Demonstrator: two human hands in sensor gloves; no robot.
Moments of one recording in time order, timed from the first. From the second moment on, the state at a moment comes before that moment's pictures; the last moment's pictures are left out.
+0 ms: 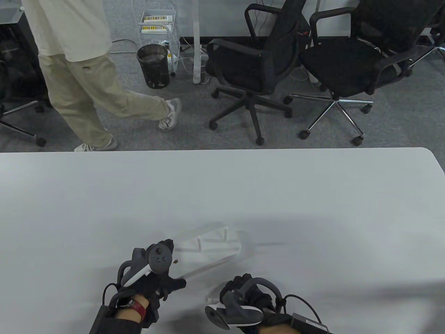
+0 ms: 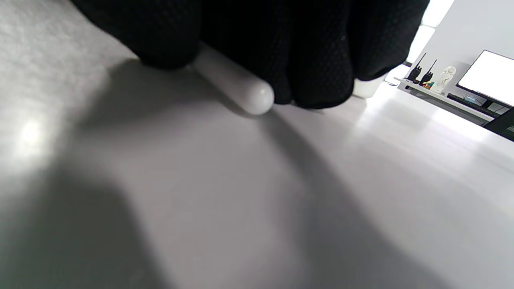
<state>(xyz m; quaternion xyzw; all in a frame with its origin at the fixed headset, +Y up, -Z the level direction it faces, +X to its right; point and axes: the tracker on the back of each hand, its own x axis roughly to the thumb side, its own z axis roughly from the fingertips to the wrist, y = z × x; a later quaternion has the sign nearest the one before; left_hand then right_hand) -0.207 -0.784 -0.314 -0.19 -0.06 0.12 0.97 0.005 -0.783 -0.241 -0.31 -0.04 -0.93 0.19</state>
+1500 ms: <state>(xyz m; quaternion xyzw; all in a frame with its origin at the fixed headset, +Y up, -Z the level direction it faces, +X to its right) -0.207 -0.785 -0.314 -0.19 -0.07 0.12 0.97 -0.013 -0.642 -0.273 -0.29 0.02 -0.96 0.04</state>
